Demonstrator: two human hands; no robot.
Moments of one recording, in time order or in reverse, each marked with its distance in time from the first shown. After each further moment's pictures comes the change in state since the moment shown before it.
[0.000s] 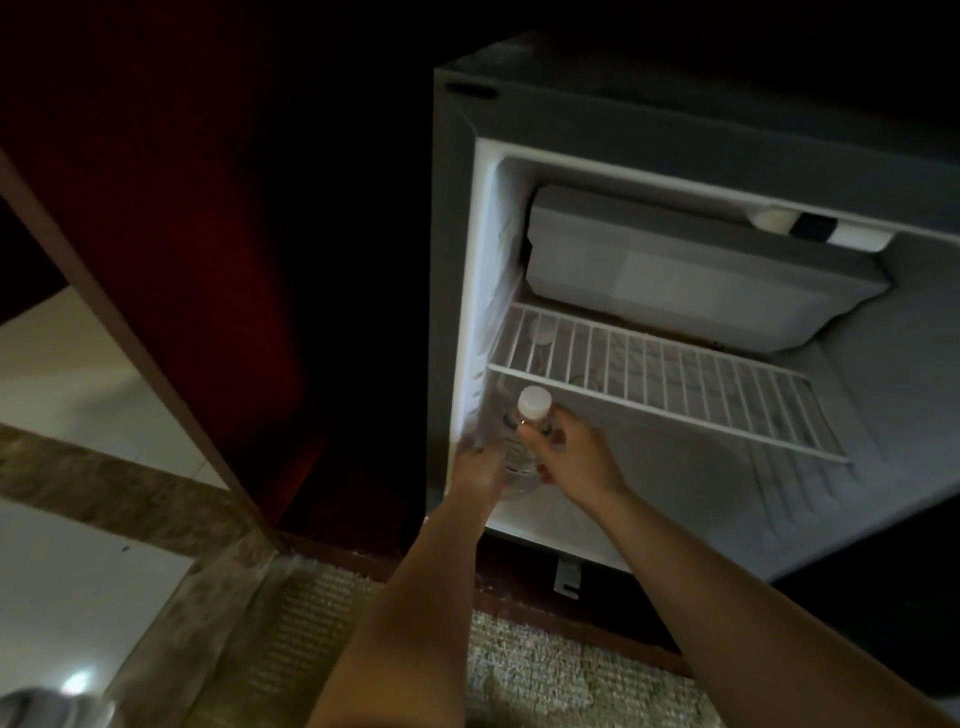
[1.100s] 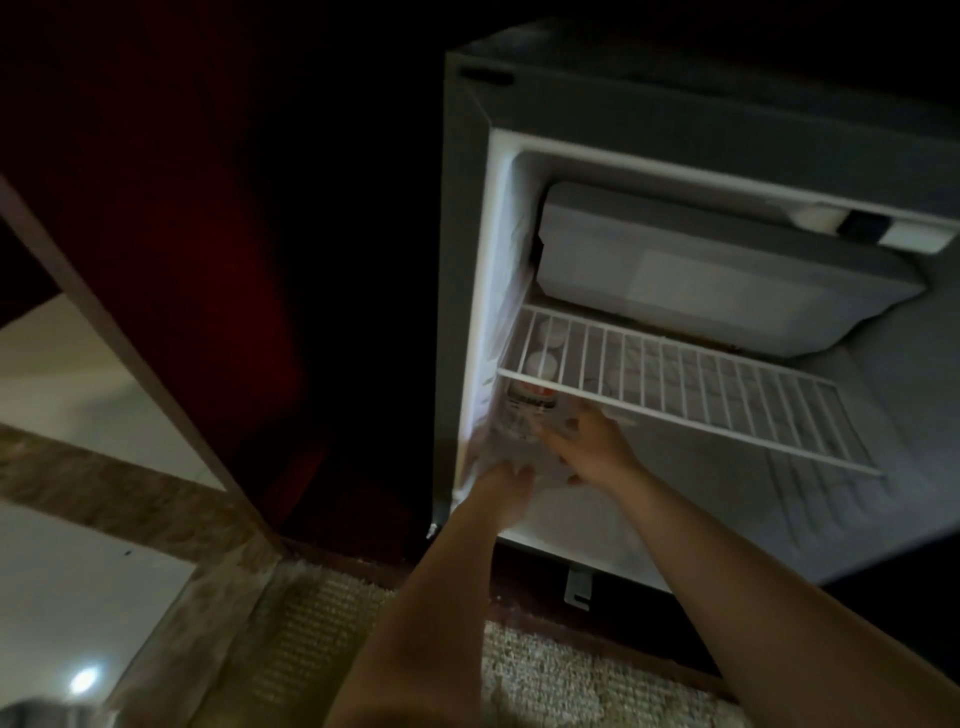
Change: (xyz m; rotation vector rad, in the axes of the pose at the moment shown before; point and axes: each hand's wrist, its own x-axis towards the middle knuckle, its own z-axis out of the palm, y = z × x) left_hand 0.003 0.005 0.001 0.894 -0.156 0.077; right_hand 0.027 -0.003 -0.010 -0.096 -0.069 0.165
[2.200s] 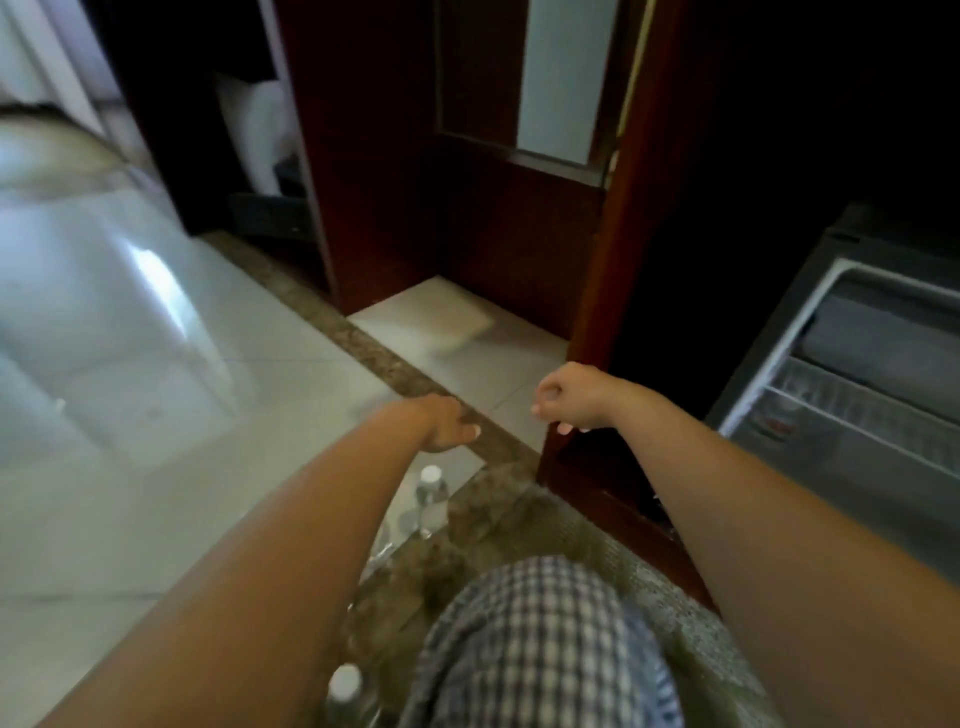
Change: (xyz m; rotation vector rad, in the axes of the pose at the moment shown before) left_hand -0.328 -0.206 -0.209 0.530 0.207 -0.208; right_hand -0.282 -0.270 0.103 -0.574 -0.574 -0.535
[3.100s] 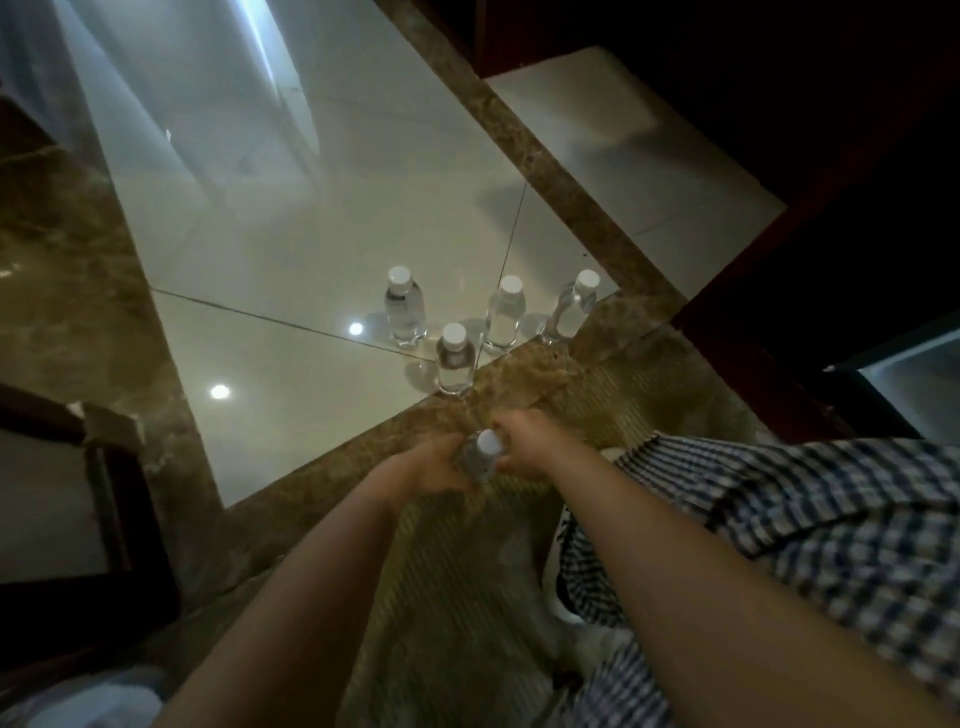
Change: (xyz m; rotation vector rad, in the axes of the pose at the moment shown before) left_hand -0.105 -0.149 0.314 -0.693 -0.229 -0.207; right_hand -0.009 -0.088 0.322 -0.219 -0.399 -0.145
